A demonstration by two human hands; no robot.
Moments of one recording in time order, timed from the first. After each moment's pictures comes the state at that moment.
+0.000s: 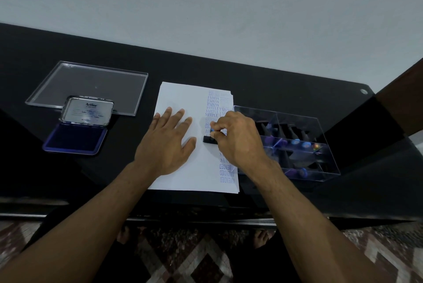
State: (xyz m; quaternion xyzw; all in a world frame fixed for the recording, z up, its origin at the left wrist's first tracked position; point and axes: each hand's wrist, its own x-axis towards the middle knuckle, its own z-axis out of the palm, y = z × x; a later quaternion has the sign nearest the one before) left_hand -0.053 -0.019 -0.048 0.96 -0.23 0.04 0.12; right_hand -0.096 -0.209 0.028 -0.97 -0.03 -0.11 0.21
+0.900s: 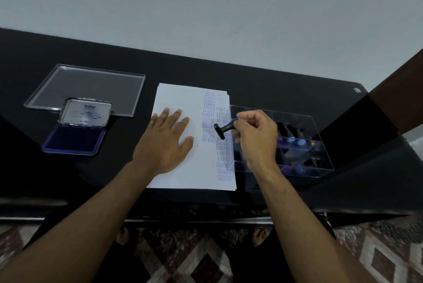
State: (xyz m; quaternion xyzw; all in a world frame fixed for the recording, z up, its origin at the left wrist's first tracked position) left_hand -0.054 -0.017 -0.046 0.96 -0.24 0.03 0.13; right_hand -0.115 -0.226 0.036 -0.77 0.21 -0.19 0.57
